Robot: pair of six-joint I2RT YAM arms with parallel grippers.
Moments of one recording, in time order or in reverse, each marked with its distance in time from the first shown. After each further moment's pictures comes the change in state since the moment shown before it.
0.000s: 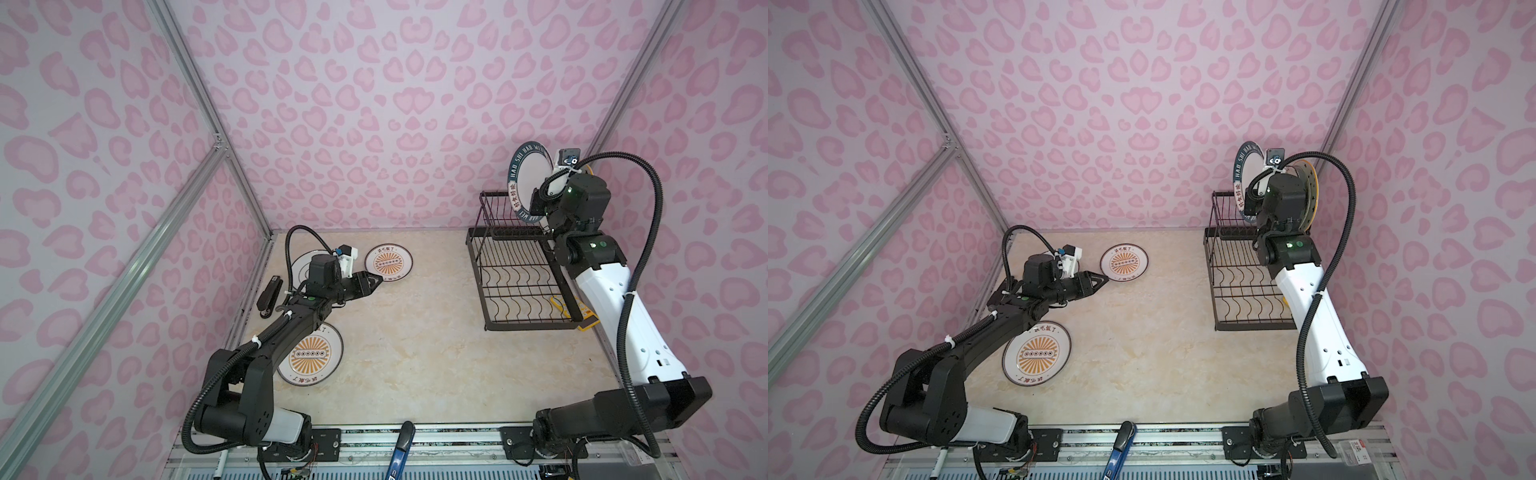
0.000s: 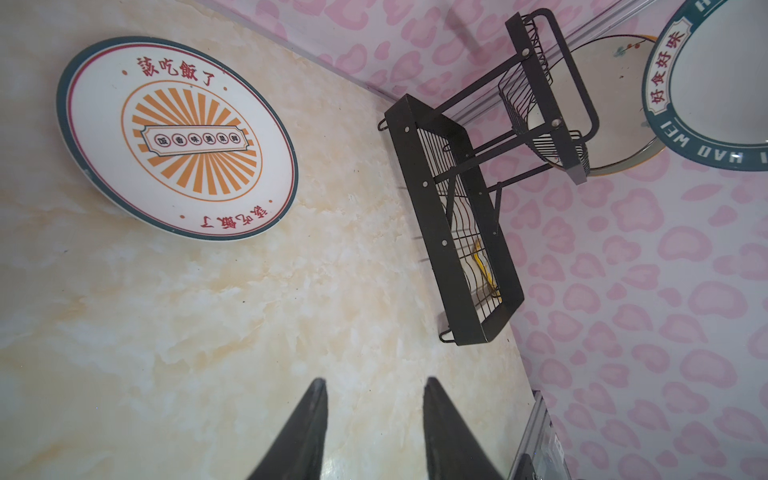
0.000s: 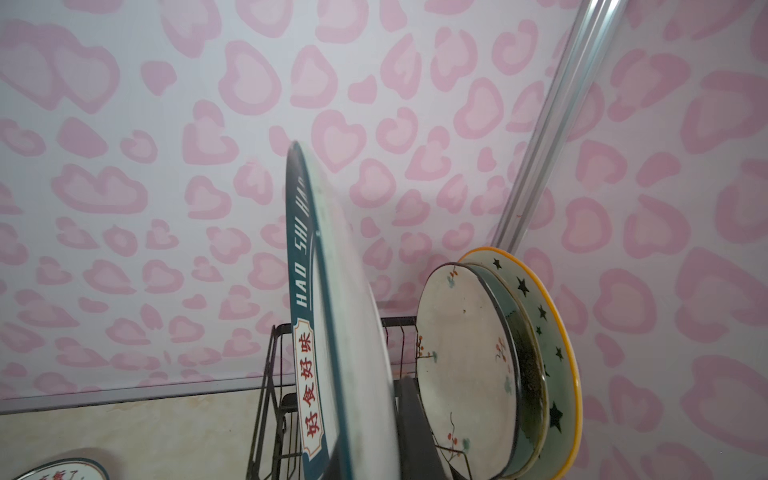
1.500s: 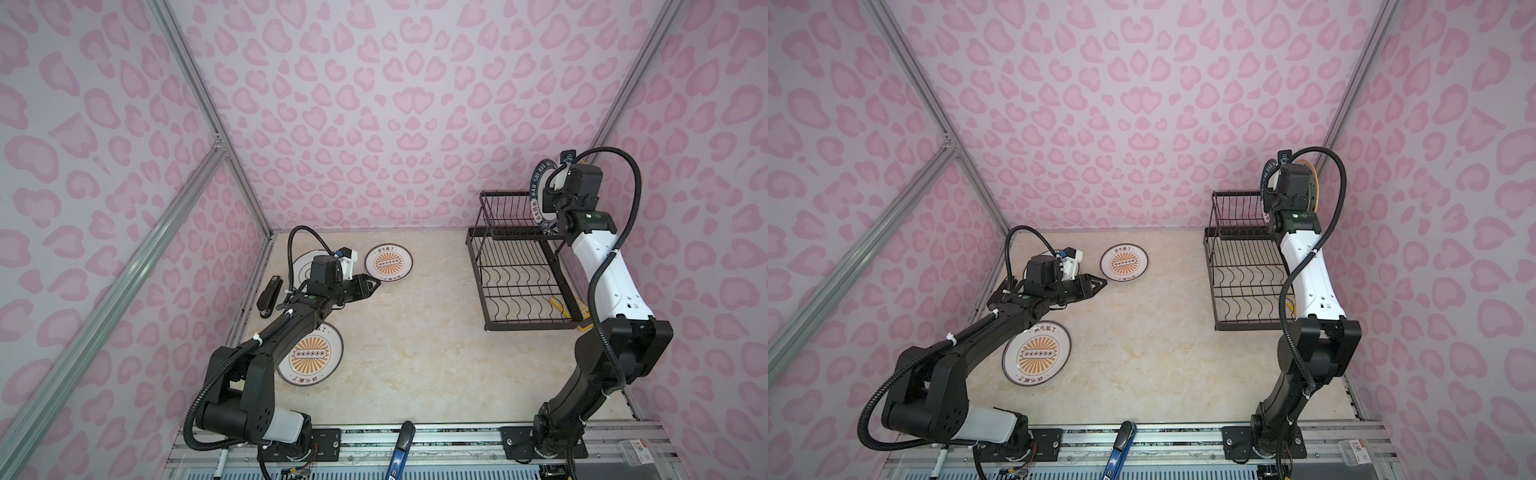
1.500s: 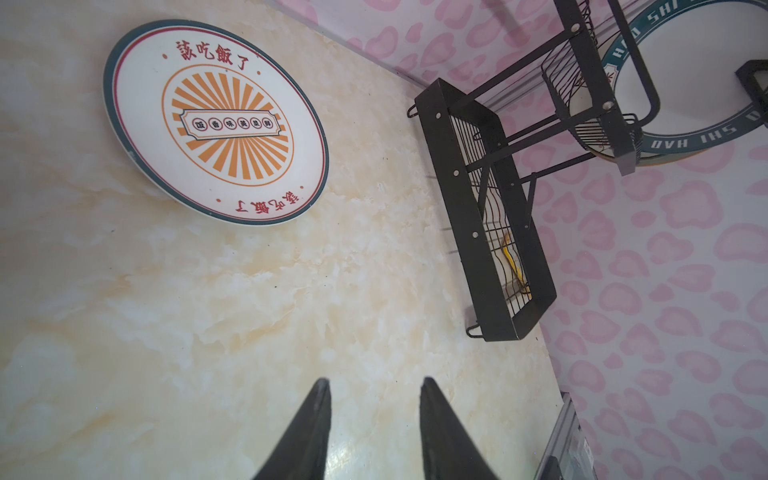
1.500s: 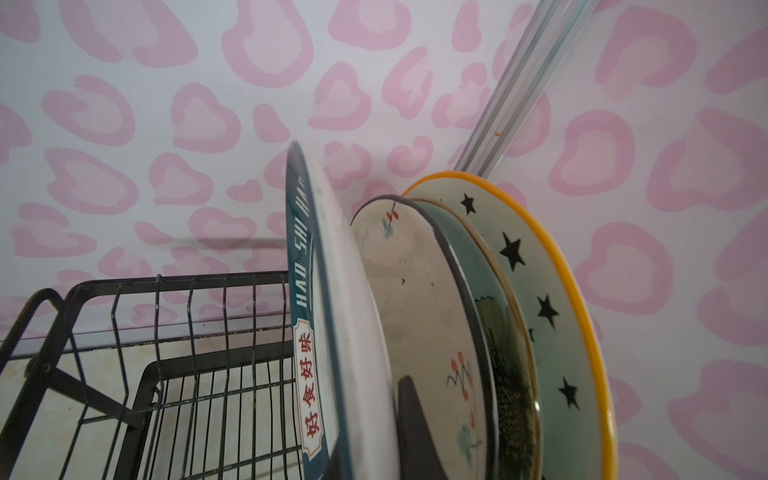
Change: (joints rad) left arm 0.000 0.021 0.011 -0.064 -0.051 0.051; right arm -0.181 0.297 0.206 -0.131 -0.045 -0.086
